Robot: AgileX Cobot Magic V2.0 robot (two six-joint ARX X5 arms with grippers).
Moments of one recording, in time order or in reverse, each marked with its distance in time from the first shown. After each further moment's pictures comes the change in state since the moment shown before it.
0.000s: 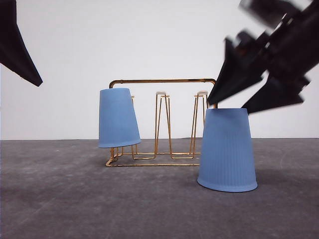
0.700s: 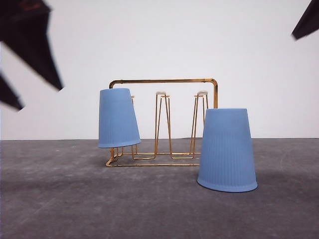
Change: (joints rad) left_arx 0.000 0.157 0.079 -0.013 0.006 0.086; right_arx -0.147 -0.598 0.000 -0.488 0.036 -0.071
